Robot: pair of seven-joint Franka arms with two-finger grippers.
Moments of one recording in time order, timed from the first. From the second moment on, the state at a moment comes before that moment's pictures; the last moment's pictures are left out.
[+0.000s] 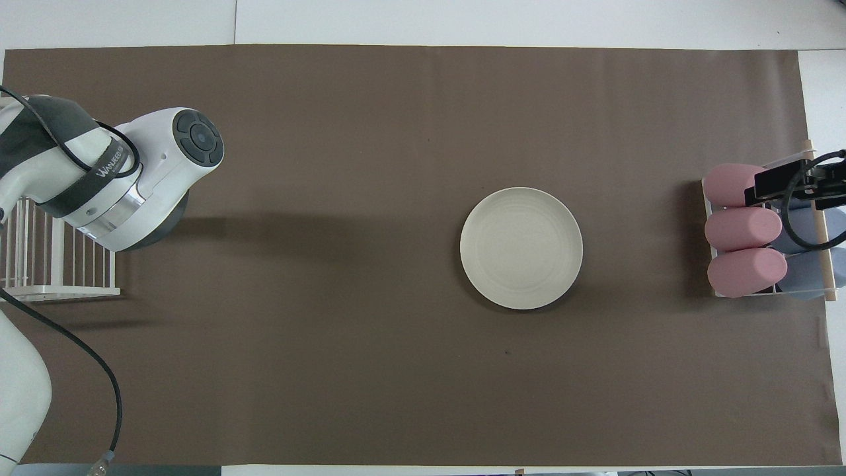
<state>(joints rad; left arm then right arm) -0.10 0.32 -0.14 -1.79 1.05 1.70 -0.46 0.03 0.02 -0.14 -1.62 0.07 1.60 -0.05</state>
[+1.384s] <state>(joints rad) 0.06 -0.01 -0.11 -1.53 0.03 1.55 -0.34 0.03 0.02 -0.14 -1.62 0.07 1.61 -0.05</state>
